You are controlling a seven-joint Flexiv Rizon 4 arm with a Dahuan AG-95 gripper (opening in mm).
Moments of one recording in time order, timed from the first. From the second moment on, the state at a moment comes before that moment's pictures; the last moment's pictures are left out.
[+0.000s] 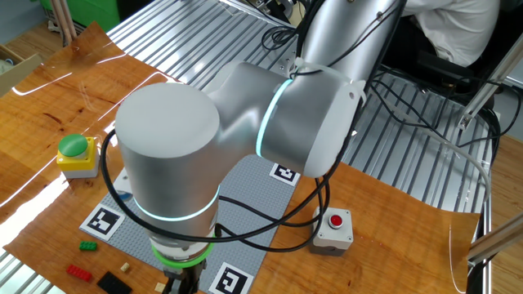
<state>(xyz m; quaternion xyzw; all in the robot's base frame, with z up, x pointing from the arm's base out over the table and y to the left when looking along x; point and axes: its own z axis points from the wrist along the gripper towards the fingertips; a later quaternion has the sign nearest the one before) 0.760 0.079 0.058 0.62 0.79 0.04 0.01</state>
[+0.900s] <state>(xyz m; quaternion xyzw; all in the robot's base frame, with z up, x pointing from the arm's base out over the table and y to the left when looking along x) 0.773 0.089 0.057 0.65 0.76 0.03 0.01</state>
